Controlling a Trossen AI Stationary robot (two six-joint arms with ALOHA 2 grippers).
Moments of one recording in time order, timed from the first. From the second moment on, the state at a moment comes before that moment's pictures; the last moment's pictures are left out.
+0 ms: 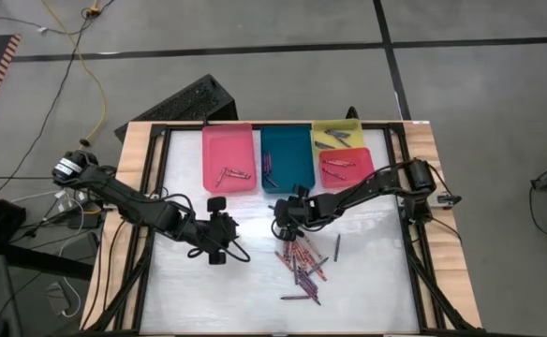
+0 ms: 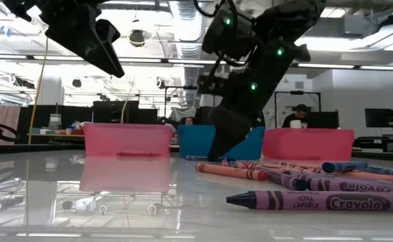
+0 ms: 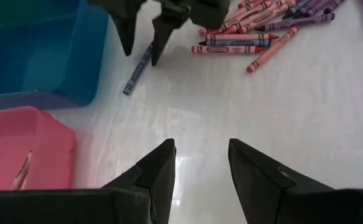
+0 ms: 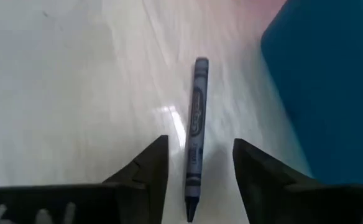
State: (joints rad) left arm -0.43 1.33 0.88 -0.41 -0.45 -0.23; right arm 0.12 1.87 1.11 -0.23 0.42 0.27
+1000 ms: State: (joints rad) left arm -0.49 1.33 0.88 -0.40 -0.50 -0.28; right arm 0.15 1.83 1.14 -0.24 0.36 0.31
